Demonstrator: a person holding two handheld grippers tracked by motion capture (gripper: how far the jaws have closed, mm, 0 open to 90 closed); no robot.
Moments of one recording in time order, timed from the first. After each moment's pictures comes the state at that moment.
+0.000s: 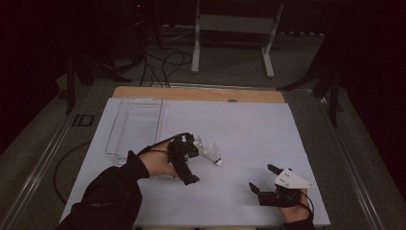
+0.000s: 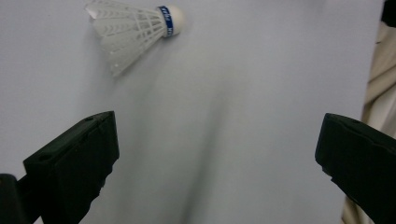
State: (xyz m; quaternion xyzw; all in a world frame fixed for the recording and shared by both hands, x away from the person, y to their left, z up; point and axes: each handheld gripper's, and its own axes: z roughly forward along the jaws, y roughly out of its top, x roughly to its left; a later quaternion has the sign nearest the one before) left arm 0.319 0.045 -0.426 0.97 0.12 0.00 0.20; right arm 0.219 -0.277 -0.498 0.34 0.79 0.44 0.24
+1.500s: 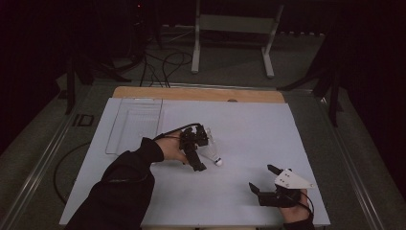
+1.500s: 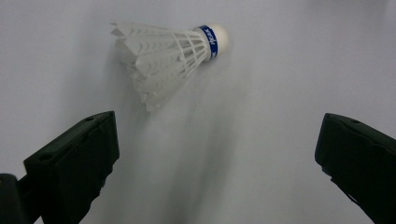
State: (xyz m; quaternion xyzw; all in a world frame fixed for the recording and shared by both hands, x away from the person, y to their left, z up) left arm 0.370 0.018 -0.449 0.98 0.10 -0.02 0.18; right arm 0.218 -0.277 -0.499 0.34 0.79 0.44 0.24
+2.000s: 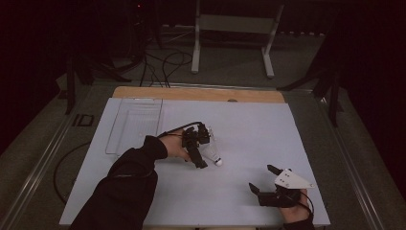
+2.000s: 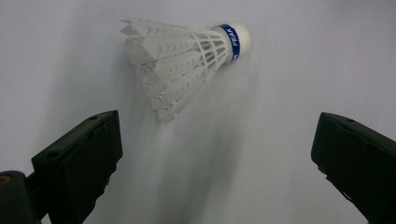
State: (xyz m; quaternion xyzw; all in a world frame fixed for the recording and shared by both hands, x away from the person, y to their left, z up) left arm 0.384 0.012 -0.466 0.98 0.11 -0.03 0.17; right arm 0.219 -0.277 -0.500 0.34 0.79 0.44 0.24
